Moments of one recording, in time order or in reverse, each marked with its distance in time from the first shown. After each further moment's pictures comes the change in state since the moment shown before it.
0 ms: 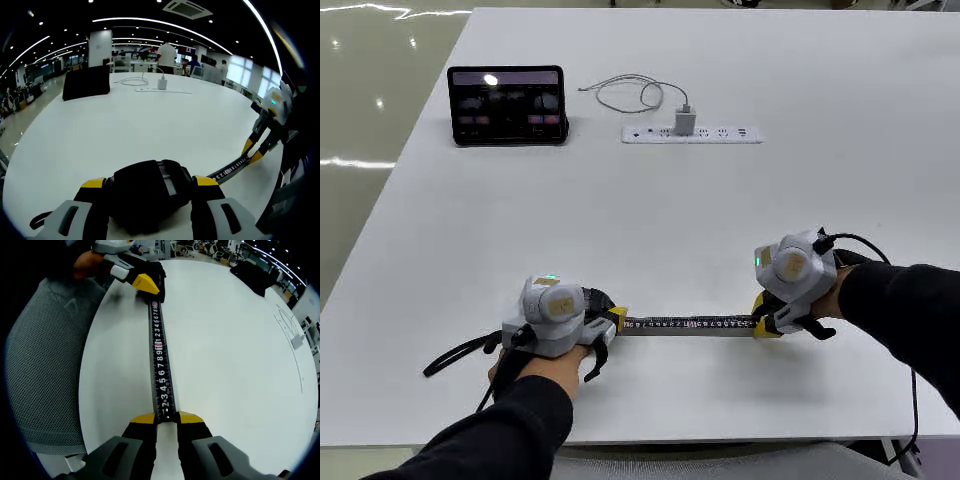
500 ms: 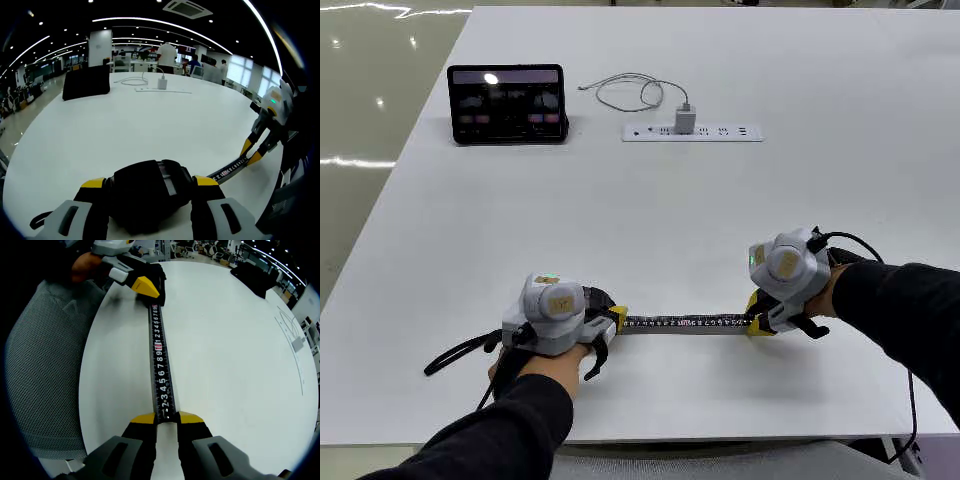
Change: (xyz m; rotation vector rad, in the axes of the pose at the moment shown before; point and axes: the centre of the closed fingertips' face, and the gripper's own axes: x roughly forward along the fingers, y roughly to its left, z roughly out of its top) left arm 0.000 0.000 0.000 0.000 0.003 0.001; right arm 0.003 0.001 0.009 0.003 -0.011 0.001
